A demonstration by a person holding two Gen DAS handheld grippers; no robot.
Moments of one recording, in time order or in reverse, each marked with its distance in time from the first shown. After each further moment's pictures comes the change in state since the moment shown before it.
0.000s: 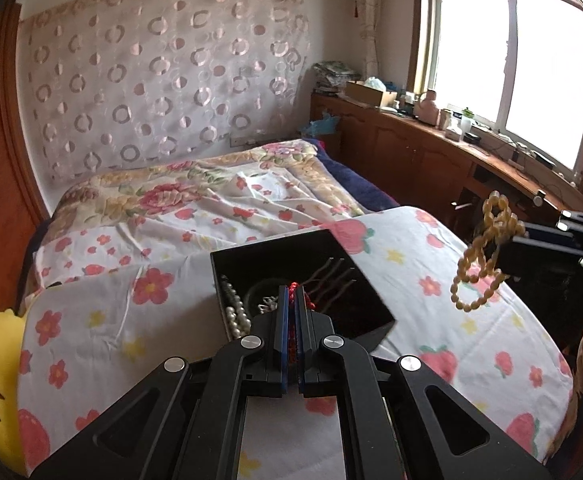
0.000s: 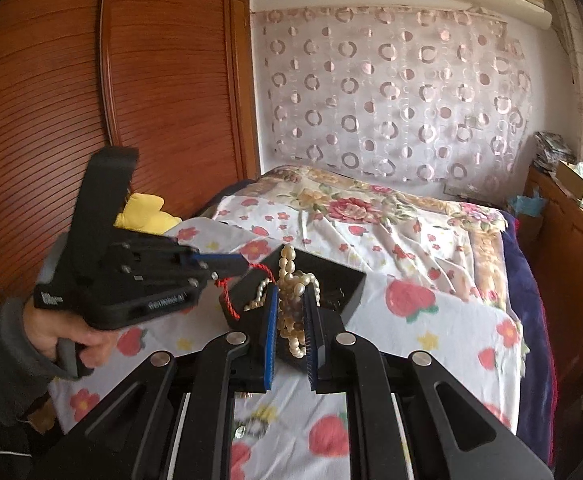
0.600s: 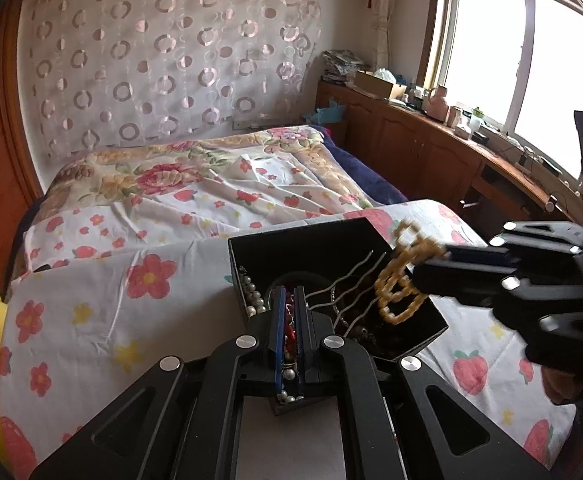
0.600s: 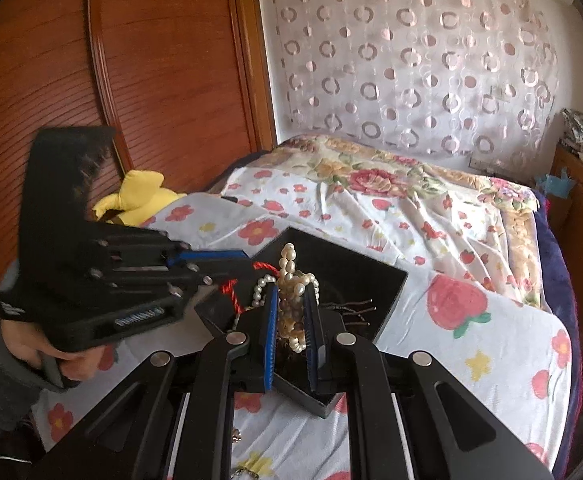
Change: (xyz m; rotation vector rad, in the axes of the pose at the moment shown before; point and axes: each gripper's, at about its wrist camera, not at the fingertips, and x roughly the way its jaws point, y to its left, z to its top) left arm 0.037 0.030 -0.003 -0.046 0.035 -0.023; right arm 0.094 -0.007 0.000 0.015 0.120 0.074
